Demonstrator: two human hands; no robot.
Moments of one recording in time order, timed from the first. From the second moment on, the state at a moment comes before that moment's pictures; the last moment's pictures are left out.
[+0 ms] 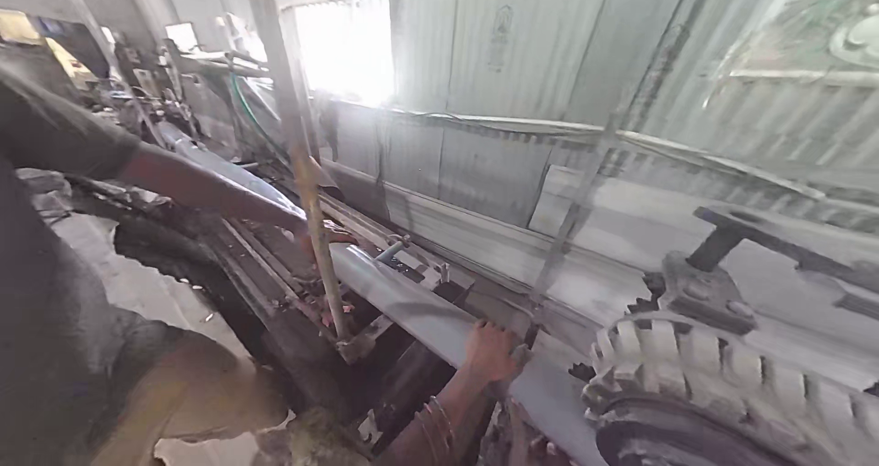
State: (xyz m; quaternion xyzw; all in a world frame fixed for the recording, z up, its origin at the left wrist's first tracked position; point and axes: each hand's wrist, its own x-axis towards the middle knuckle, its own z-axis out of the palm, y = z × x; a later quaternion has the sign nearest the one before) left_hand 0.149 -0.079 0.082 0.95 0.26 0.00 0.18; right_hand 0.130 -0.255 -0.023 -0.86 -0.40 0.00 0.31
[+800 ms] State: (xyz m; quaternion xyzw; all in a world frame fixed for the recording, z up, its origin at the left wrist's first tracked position) left_hand 0.155 -0.093 0.075 0.95 0.26 0.05 0.16; right_hand 0.133 -0.264 -0.006 -0.89 -0.37 0.10 0.26
